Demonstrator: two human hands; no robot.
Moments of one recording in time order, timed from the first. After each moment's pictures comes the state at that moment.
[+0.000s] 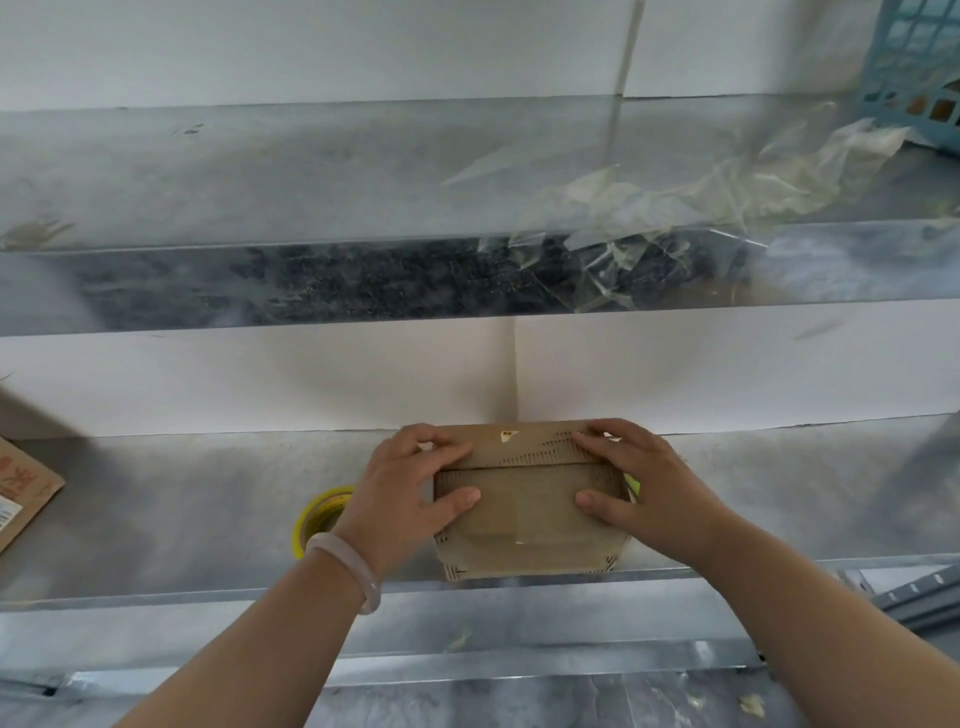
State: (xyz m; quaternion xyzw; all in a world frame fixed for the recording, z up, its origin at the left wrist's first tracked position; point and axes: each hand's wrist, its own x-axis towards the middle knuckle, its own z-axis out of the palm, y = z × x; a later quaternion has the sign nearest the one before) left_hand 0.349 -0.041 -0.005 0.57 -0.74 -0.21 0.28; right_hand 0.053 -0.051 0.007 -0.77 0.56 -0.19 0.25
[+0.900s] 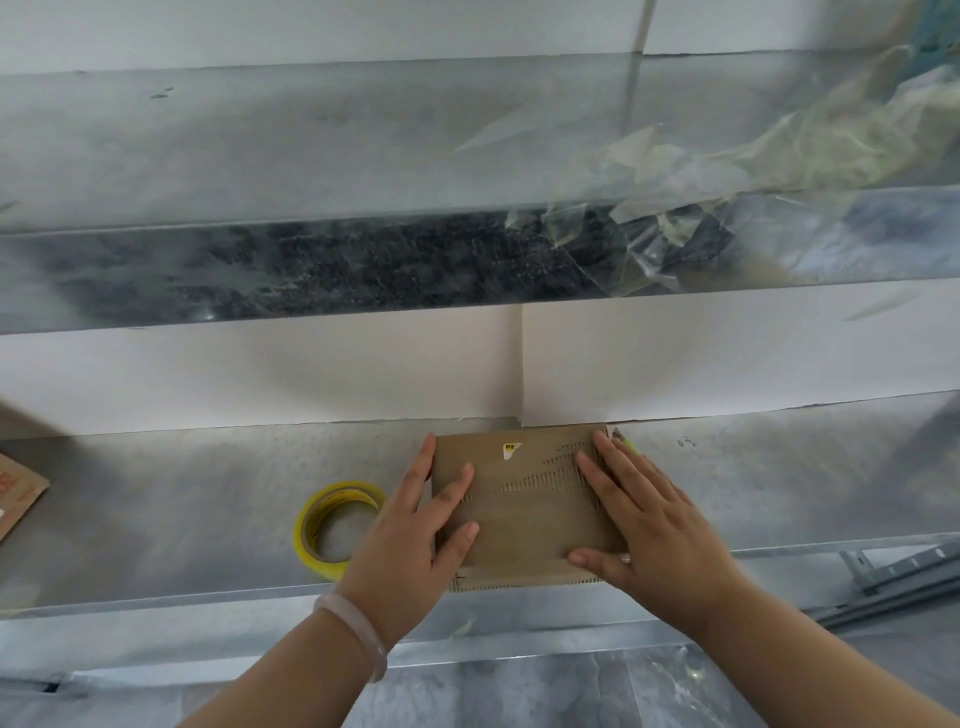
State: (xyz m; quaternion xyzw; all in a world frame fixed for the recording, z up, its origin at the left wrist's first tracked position) left_hand 0.349 -0.007 -0.044 0.54 -0.78 -0.18 0.27; right_hand 0.069 -0.012 -0.034 -0.83 0.54 -0.12 0.06
